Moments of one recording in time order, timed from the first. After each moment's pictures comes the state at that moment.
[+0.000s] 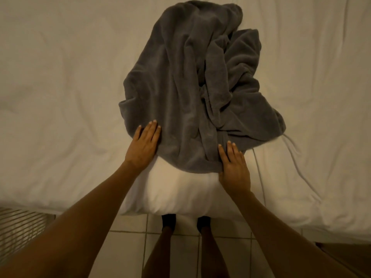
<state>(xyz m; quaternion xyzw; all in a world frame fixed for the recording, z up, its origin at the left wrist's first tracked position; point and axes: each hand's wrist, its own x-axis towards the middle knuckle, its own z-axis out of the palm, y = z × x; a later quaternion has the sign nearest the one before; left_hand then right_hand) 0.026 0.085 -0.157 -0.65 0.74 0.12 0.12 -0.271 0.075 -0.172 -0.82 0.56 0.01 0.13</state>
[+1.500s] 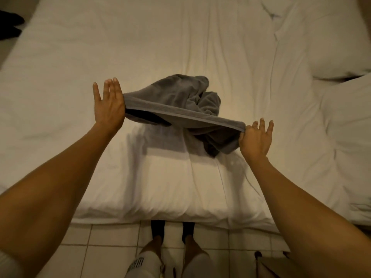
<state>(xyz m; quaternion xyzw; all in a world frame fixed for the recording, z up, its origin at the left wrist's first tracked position) 0.085 0.003 0.113 -0.79 0.60 -0.04 0.11 -0.306 -0.041 0.108 -0.72 0.68 0.14 -0.06</state>
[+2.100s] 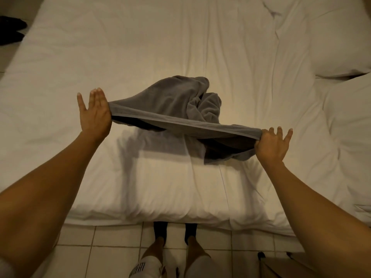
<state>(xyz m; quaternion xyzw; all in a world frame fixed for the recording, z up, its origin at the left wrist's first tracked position) 0.115 0.017 0.106 -0.82 0.56 -0.01 0.11 -0.356 -0.050 0.099 -0.68 0.72 0.13 -0.03</state>
